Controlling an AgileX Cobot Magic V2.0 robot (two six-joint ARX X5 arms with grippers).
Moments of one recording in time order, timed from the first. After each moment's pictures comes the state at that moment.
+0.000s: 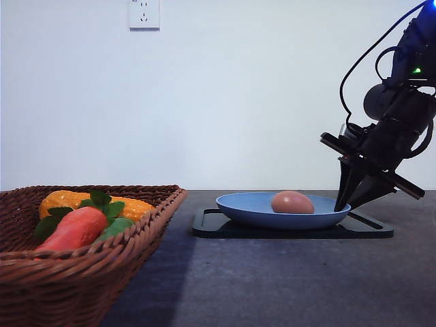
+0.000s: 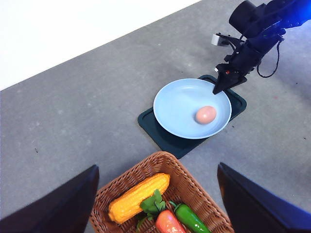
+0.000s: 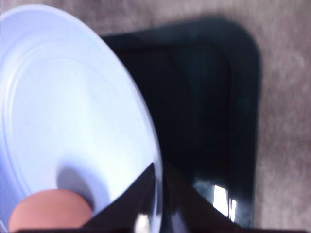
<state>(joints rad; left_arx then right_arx) -0.74 0.99 1.54 -1.06 -0.16 0.01 0.04 2.07 1.50 -0.66 -0.55 0.23</state>
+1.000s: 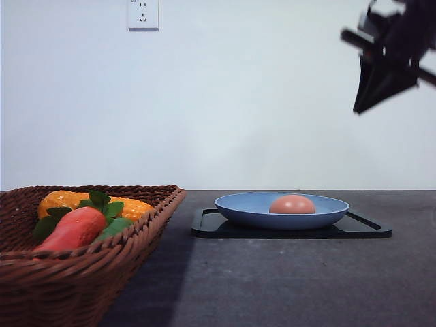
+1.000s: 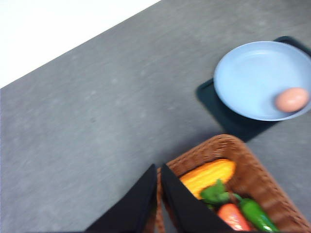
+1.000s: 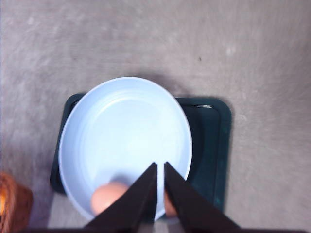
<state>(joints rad) -0.62 1.15 1.54 -1.05 -0.32 0.08 0.07 1.63 1.50 -0.77 -0.38 0.14</state>
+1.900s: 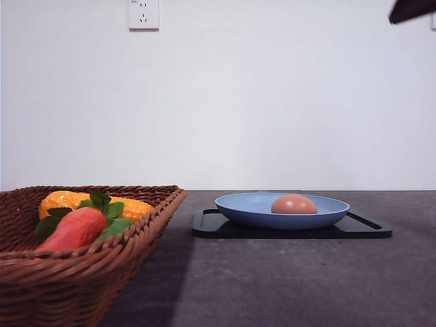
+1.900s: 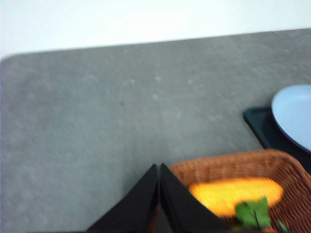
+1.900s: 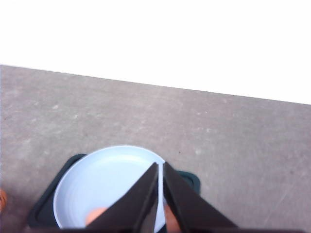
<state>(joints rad) -0.26 0.56 0.64 -0.42 -0.10 -0.02 0.42 0.73 0.61 -0.06 0.16 0.07</state>
